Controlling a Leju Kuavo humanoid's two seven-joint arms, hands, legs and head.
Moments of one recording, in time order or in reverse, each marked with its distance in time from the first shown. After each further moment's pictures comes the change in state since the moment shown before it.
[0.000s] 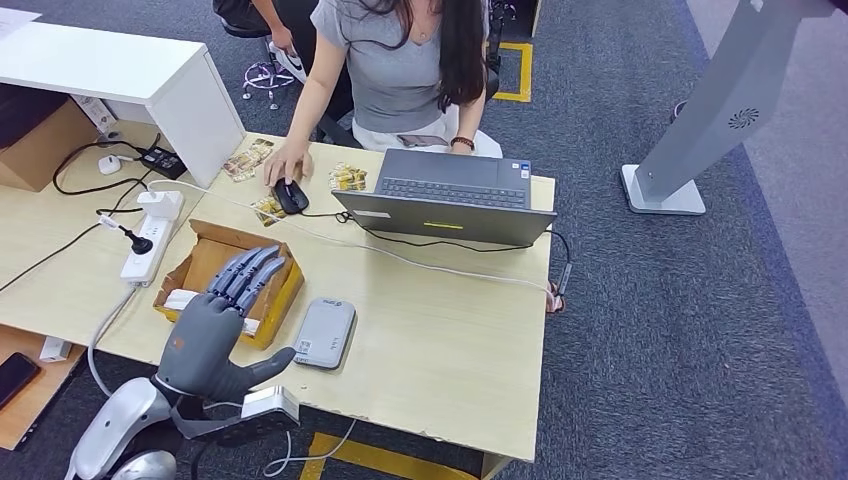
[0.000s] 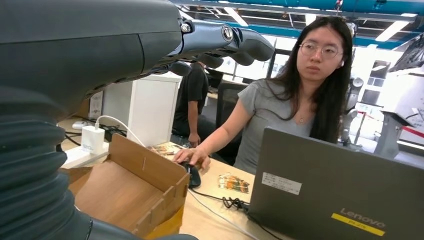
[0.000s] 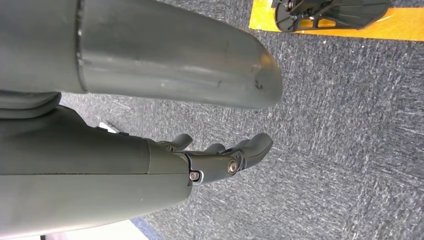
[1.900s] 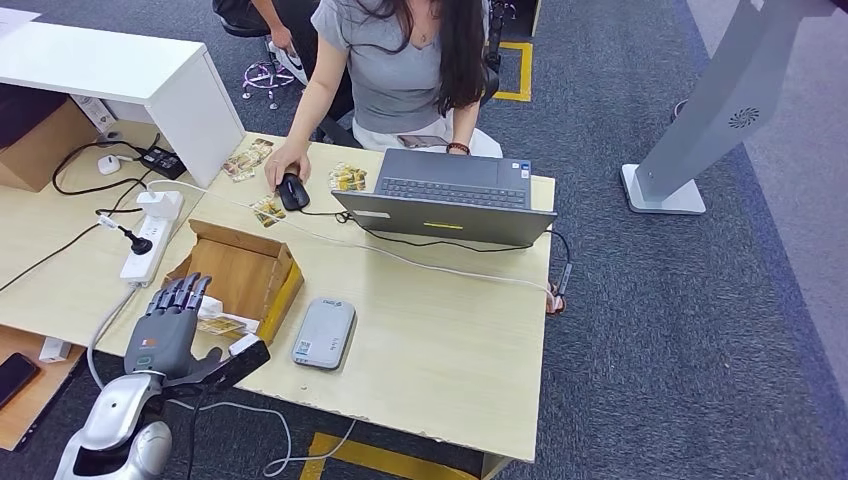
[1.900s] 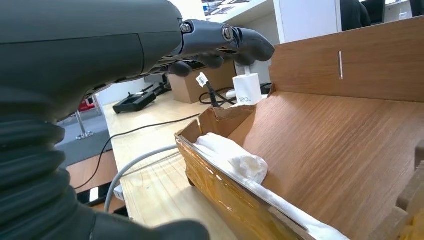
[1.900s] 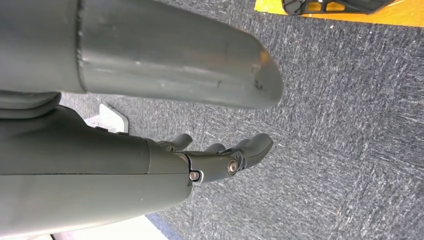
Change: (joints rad) left arm -0.070 -0.087 0.283 0.445 -0.332 0.001 0.173; right arm -0.011 0.049 -0.163 -0.120 0.193 0.060 -0.058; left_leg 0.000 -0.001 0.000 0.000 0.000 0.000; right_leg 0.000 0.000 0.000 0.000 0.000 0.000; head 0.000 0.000
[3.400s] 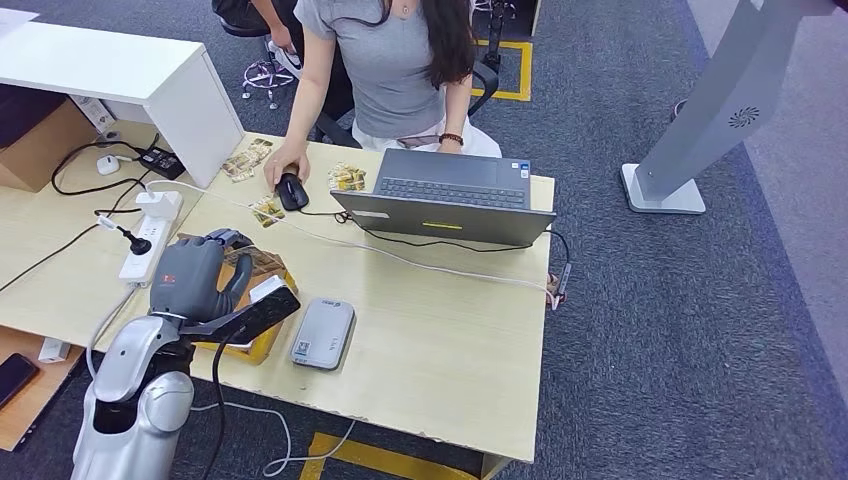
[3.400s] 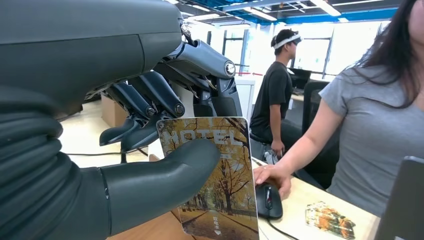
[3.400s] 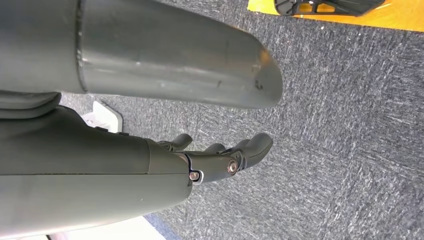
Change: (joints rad) left arm -0.157 -0.103 -0.095 -0.235 0.119 -0.128 -0.046; right arm -0.025 -0.016 0.000 0.070 0.014 -0.056 -0.007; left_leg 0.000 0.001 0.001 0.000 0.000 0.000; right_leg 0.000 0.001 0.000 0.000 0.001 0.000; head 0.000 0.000
